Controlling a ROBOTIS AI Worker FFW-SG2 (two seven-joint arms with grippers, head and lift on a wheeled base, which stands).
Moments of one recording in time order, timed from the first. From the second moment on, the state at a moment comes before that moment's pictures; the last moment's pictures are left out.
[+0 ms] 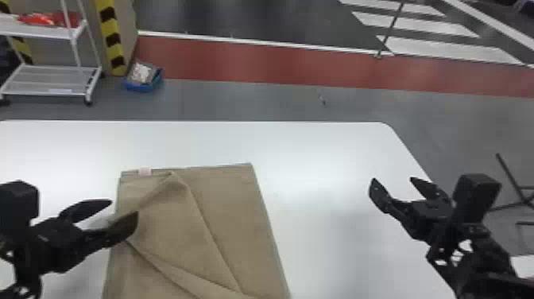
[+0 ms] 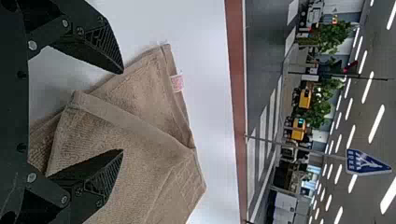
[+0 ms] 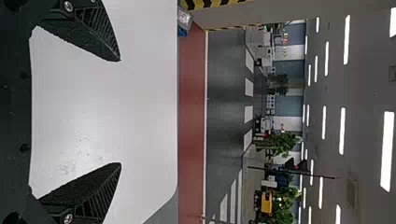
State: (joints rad) left arm 0.18 0.17 0.11 -1.78 0.04 0.47 -0.67; right arm 0.28 -0.01 -0.45 -2.04 0.00 0.44 0.43
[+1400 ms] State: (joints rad) left arm 0.25 0.17 0.12 -1.87 0.02 0.47 -0.77; right arm 0.26 -0.01 -0.44 -2.00 -0.01 0.45 0.44
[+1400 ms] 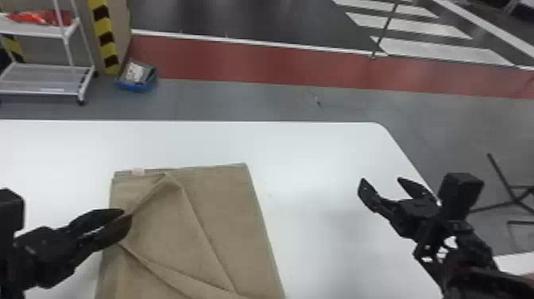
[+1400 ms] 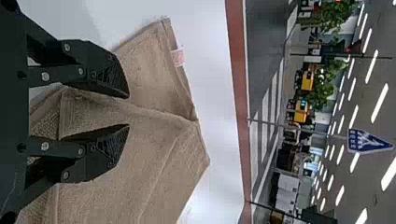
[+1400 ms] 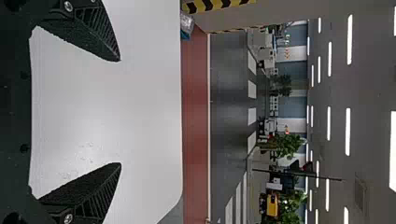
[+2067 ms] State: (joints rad) left arm 0.27 0.17 0.21 -1.92 0.03 0.47 -0.84; right arm 0.23 -0.02 -0.37 -2.00 0.05 0.45 0.44
